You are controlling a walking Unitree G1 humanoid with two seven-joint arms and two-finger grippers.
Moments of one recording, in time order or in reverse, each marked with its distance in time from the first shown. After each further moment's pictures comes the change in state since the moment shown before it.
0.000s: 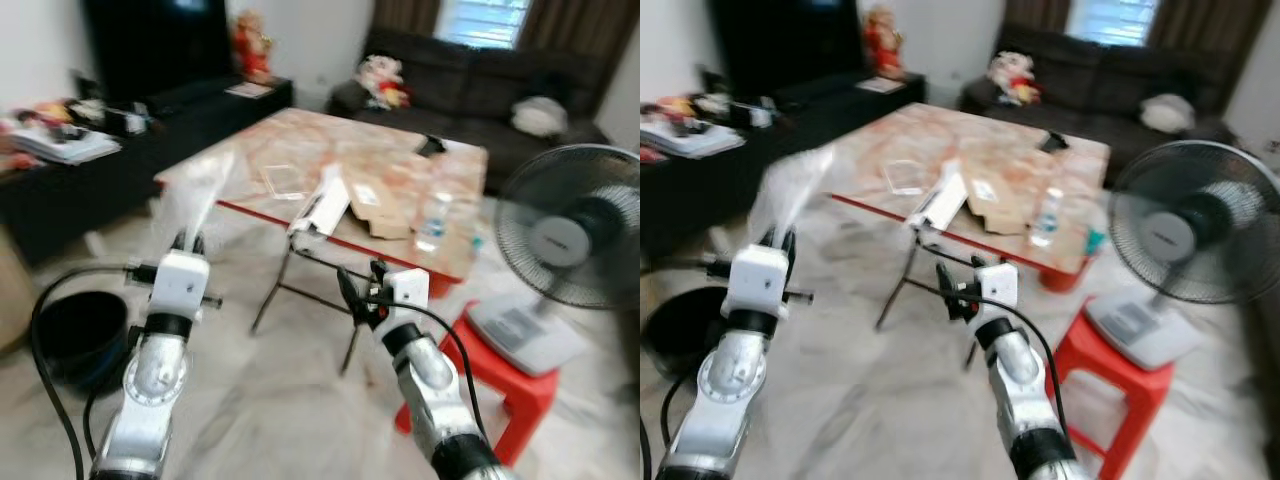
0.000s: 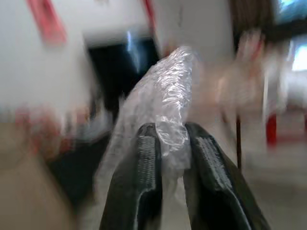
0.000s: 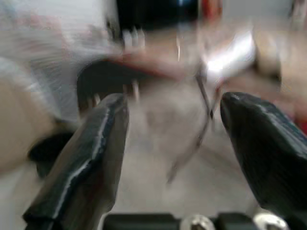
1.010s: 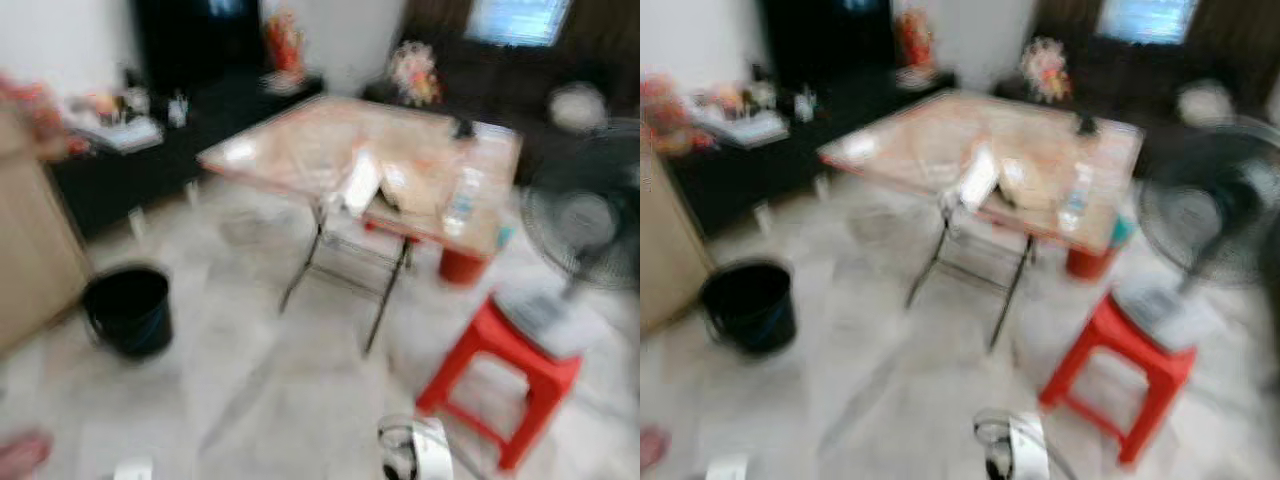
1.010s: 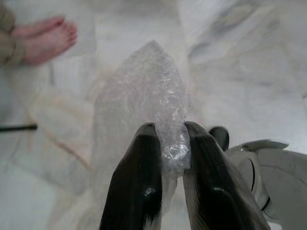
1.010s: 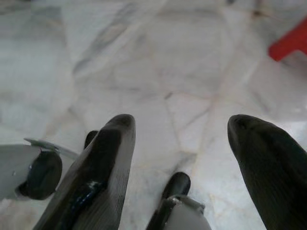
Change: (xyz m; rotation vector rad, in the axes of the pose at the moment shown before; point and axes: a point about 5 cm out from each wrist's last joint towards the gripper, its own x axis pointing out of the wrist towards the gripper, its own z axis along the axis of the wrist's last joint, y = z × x) left arm -0.150 -0.008 -0.168 -0.162 1.003 0.071; right arm -0.107 -0.009 -0.134 0.110 0.736 -0.214
